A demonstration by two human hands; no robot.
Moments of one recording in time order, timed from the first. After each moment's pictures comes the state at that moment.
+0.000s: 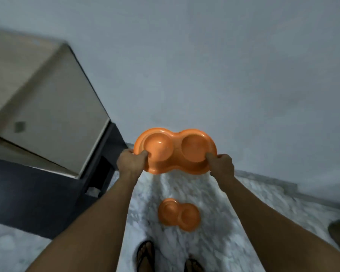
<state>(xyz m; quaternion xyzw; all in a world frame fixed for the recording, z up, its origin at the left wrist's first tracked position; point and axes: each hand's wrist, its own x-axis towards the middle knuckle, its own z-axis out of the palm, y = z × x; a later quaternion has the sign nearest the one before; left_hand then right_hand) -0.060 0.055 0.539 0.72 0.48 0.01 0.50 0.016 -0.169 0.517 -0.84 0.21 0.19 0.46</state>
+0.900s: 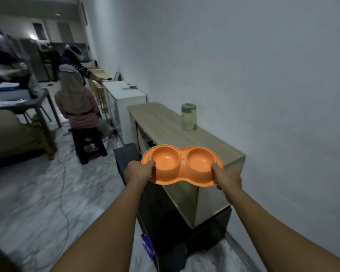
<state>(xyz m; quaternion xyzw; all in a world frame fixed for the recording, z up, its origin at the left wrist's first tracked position) -0.388 0.227 0.853 0.54 0.64 0.36 0.41 -0.172 0.122 0.834 -0.80 -0.21 0.24 0.50</state>
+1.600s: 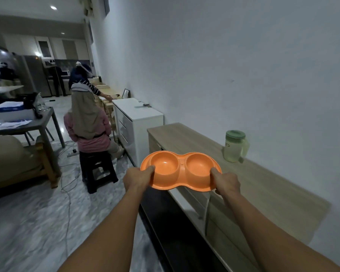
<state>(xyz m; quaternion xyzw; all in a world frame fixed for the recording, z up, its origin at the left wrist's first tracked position) -0.537 0.577 0.874 0.54 0.63 0.38 0.40 -0.314 0.480 0.853 -0.80 -0.21 0.23 0.51</state>
